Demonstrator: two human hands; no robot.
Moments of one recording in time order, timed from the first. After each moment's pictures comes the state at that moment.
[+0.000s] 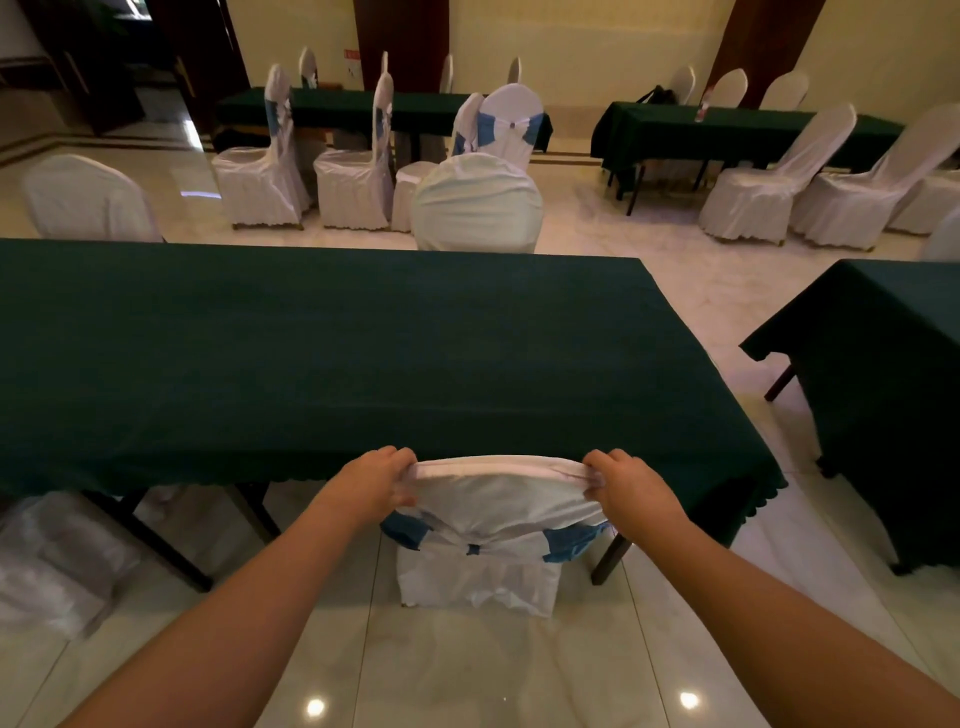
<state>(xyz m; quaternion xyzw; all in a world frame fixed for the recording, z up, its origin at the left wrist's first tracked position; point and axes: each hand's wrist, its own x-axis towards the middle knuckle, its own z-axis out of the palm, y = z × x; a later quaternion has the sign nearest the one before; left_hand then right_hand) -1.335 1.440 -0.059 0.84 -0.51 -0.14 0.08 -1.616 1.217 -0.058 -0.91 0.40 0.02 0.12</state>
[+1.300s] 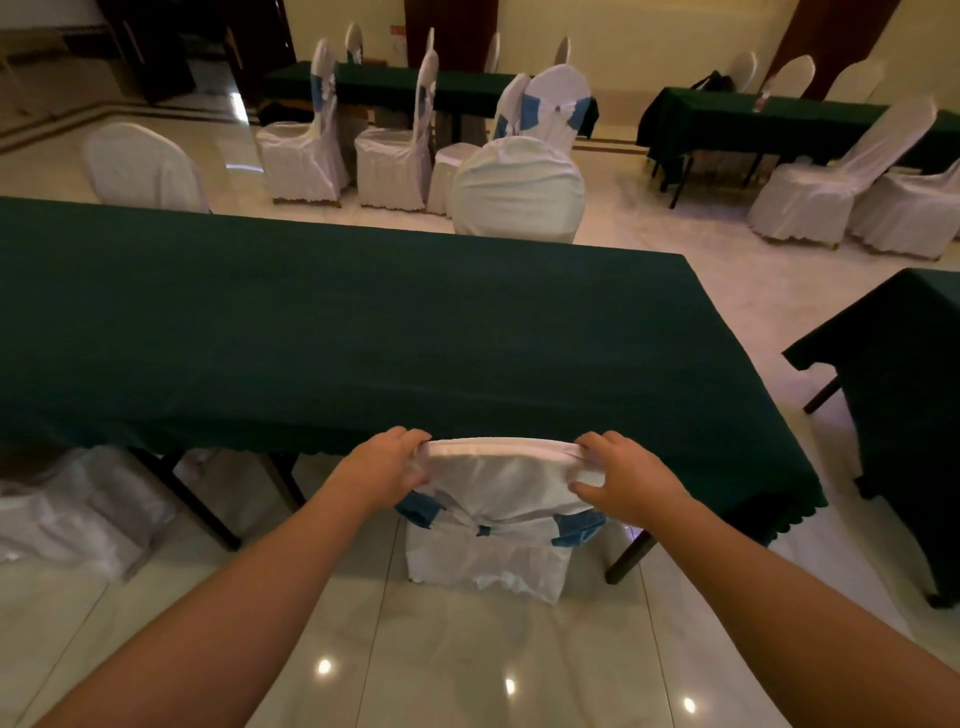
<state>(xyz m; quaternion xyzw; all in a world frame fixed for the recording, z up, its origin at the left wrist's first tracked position) -1.327 1.461 -0.057 0.88 -0.44 -0.15 0.12 -1.578 1.222 -0.049 -0.94 0.32 0.03 0.15</state>
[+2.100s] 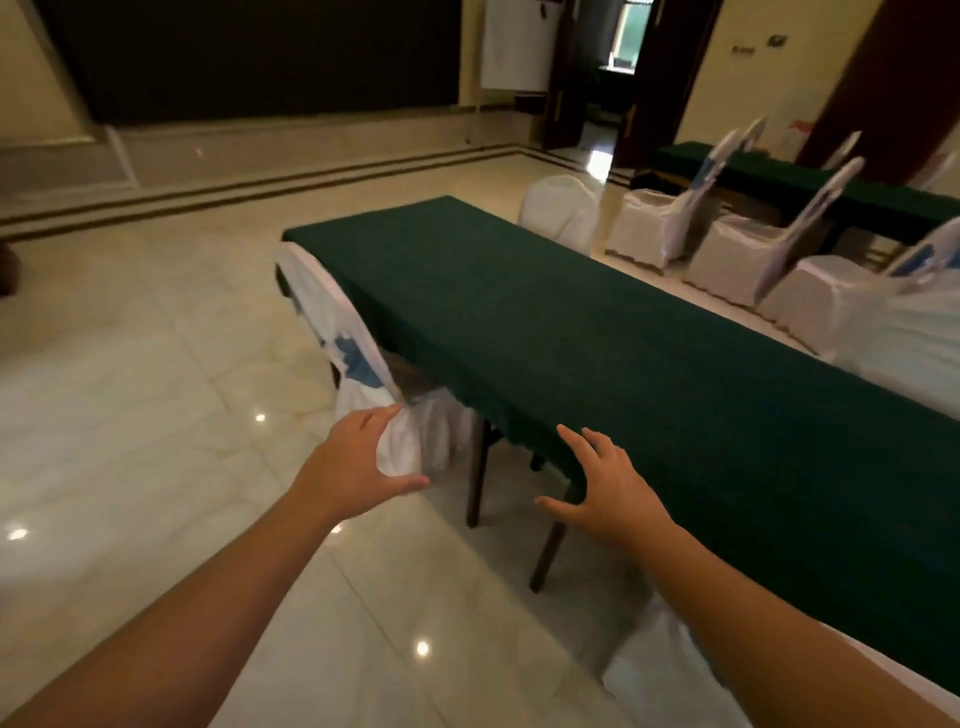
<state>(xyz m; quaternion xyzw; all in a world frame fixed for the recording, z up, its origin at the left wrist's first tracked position) -1.206 1.933 0.016 0.97 -0.07 0.03 0.24 -1.242 1.597 0.024 -0.98 -0.04 0.07 0.19</state>
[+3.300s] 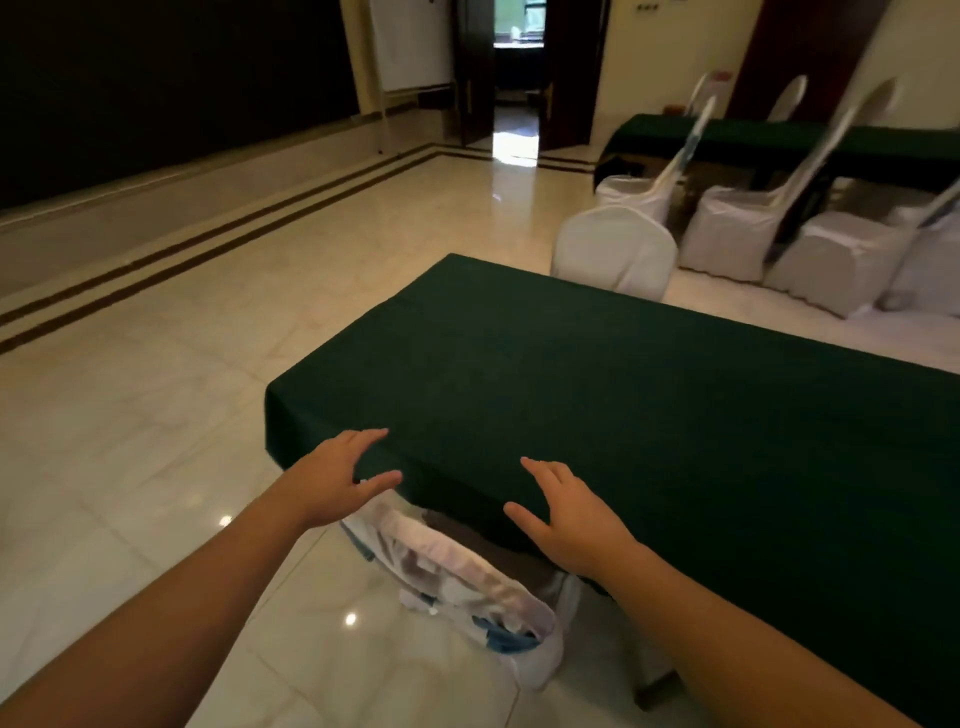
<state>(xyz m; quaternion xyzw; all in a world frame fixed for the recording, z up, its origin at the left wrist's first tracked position) -0.480 2.273 0.024 0.95 -0.25 -0.09 0.17 -0.634 1.966 0.000 -0.95 0.09 0.09 0.28</state>
